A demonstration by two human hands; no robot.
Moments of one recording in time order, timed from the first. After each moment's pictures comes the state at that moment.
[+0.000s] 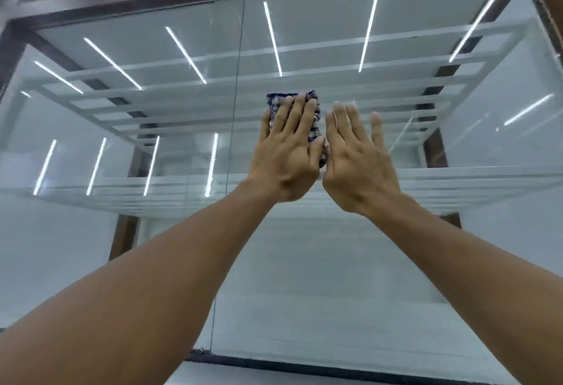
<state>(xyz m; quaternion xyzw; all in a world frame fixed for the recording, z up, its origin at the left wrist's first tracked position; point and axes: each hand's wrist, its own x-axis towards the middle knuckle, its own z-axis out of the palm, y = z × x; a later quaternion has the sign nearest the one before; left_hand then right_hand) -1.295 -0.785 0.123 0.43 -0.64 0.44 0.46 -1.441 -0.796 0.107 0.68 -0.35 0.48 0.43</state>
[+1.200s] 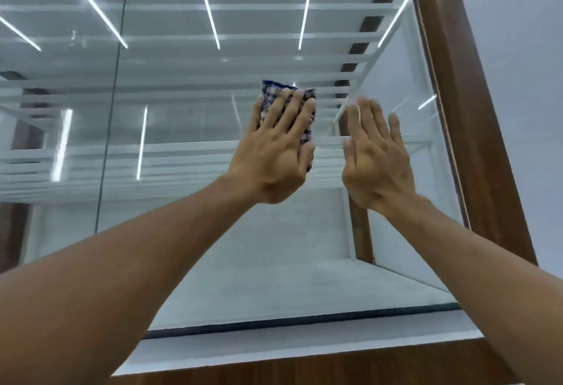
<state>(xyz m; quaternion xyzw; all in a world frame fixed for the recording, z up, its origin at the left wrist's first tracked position) -1.433 -0.794 0.080 0.39 -0.69 0.48 0.37 -1.625 -0.813 0.057 0.61 -0.43 0.52 0.41</state>
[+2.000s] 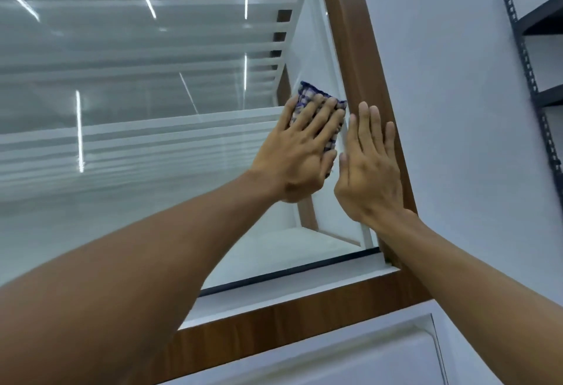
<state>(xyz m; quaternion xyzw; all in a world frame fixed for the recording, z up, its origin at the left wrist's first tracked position) -1.584 -0.799 0.044 0.30 -0.75 0.53 0.26 -1.737 -0.803 -0.023 0.54 -0.45 0.55 0.44</state>
